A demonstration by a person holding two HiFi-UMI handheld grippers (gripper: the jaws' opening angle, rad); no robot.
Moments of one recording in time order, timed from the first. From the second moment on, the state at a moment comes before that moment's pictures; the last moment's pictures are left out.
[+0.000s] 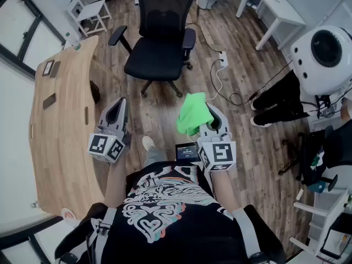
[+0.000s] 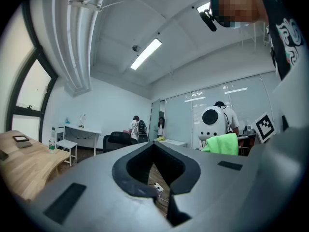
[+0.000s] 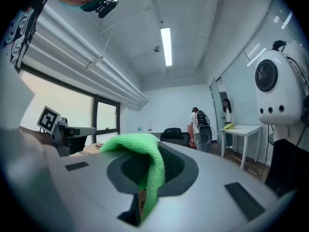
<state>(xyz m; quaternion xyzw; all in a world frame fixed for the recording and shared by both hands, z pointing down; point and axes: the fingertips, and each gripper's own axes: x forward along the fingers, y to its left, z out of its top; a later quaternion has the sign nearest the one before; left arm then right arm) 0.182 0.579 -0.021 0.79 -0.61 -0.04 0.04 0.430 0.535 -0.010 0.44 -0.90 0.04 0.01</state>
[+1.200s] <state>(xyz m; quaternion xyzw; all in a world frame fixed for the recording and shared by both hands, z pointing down) 0.177 0.503 -0.015 0.80 -0.59 0.00 -0.01 0.410 0.482 -0.008 0.42 -0.91 0.06 -0.02</state>
